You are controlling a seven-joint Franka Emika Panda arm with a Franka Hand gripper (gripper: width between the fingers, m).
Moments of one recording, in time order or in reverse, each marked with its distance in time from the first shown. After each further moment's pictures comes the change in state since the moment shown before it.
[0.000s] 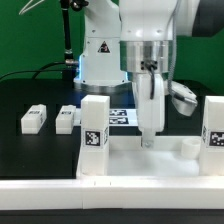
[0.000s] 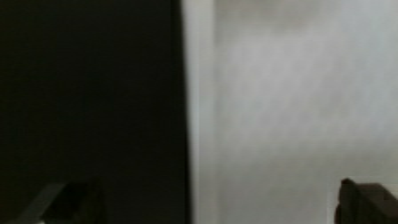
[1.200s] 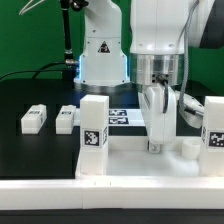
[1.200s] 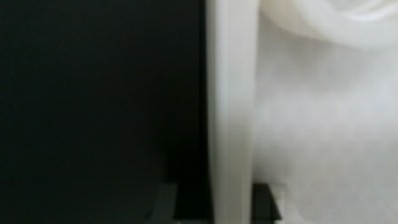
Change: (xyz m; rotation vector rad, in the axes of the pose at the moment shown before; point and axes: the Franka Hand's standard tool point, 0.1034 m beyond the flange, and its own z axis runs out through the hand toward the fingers) arm -0.010 0.007 0.016 -0.017 0.012 -0.028
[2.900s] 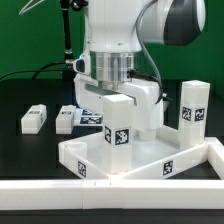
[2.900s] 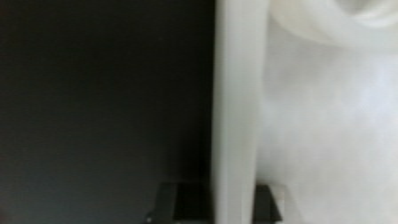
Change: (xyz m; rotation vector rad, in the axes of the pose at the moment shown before) arm 0.069 0.039 -0.002 -0.045 -0.019 -0.772
